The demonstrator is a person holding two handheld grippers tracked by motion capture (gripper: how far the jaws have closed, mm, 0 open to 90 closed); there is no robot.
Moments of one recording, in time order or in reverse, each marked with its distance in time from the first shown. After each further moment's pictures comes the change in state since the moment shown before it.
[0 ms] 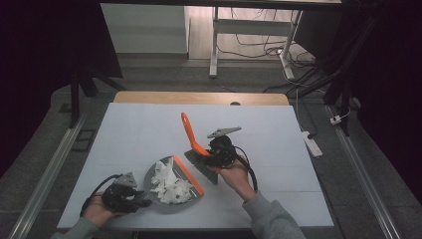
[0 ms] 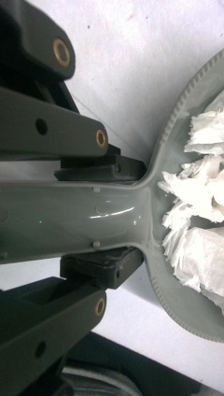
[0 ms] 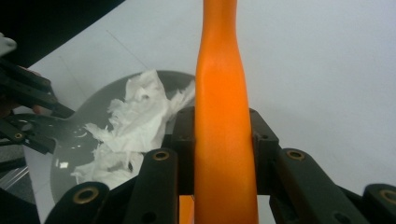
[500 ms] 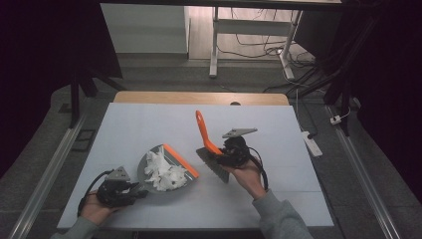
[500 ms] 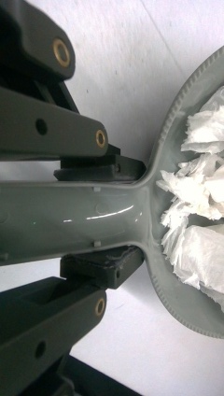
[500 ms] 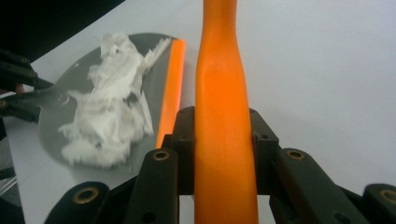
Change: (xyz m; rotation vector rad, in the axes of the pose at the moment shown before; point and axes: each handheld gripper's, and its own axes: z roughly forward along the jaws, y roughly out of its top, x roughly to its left) left arm 0.005 0.000 -0.017 -0.119 0.104 -0.103; right arm -0.024 -0.016 -0.029 -0.061 -0.019 0.007
